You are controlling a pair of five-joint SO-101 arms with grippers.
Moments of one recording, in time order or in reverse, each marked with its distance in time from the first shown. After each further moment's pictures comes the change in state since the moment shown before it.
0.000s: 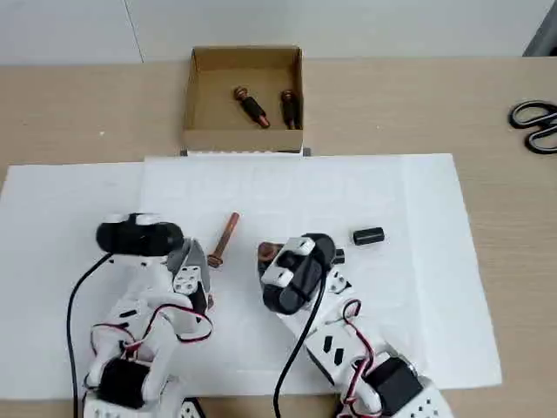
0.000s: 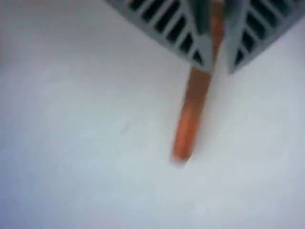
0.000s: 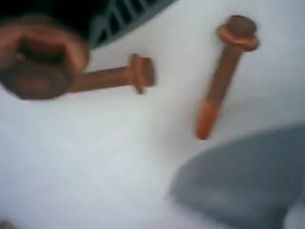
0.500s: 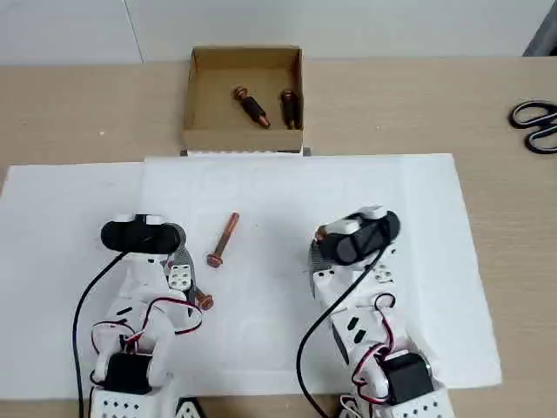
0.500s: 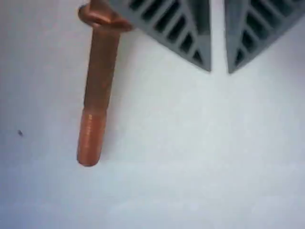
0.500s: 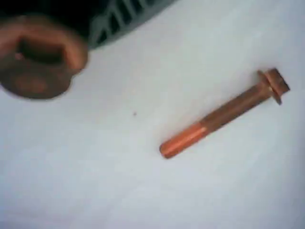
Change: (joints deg) left arm -7.1 0.0 6.3 -7.4 -11.0; right arm 15.6 0.0 -0.2 6.8 -12.8
